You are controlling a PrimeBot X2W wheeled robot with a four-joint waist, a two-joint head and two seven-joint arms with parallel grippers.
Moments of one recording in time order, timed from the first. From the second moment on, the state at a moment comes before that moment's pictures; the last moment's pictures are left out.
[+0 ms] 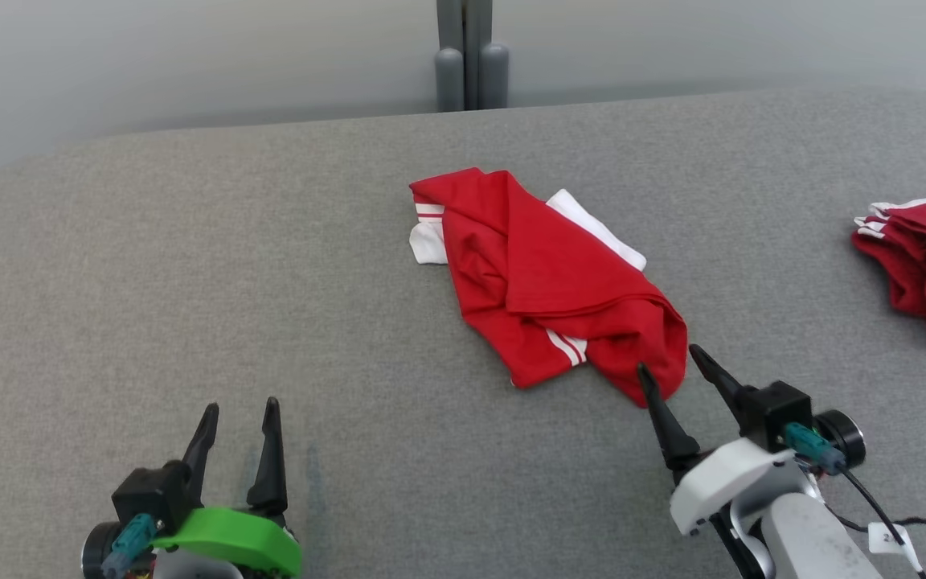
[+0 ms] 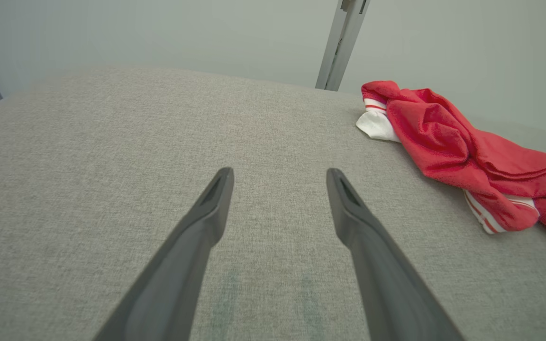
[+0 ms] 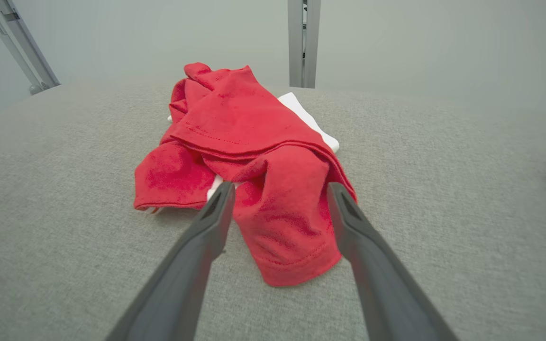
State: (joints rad) left arm -0.05 0.07 -0.10 0.35 -0.31 -0.13 -0.26; right arm -0.21 -0.05 0.11 0.43 0.10 0.13 -0.26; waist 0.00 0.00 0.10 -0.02
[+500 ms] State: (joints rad) left arm -0.14 0.07 -0.18 0.36 -0.37 -0.13 -0.26; right arm -0.55 -0.05 0.30 0.68 0.04 0.13 -0.26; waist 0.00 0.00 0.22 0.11
